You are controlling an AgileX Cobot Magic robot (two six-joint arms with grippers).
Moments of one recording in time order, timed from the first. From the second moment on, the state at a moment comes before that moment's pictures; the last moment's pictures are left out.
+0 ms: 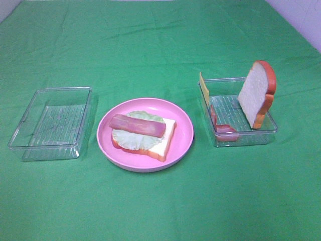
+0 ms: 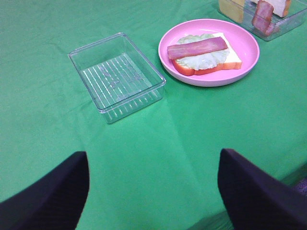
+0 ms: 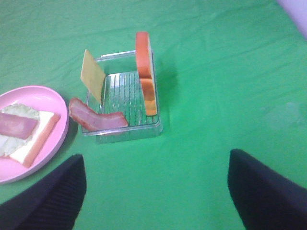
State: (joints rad) left arm -0.52 0.00 -0.50 0.06 1.07 -0.02; right arm -0.09 0.47 -0.53 0.27 0.70 -0.12
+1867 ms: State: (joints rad) left arm -0.52 0.00 -0.50 0.05 1.05 -0.02; right arm 0.47 2.02 -1.55 0.04 1.07 0.19
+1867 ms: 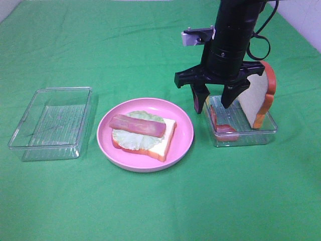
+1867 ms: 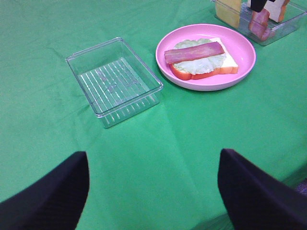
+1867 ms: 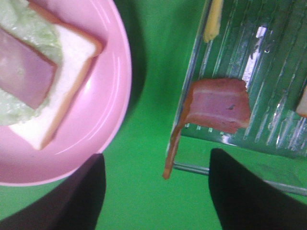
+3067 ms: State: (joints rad) left arm -0.52 0.00 -0.50 0.05 1.05 -0.02; right arm 0.47 2.09 -1.55 -0.05 1.03 0.20
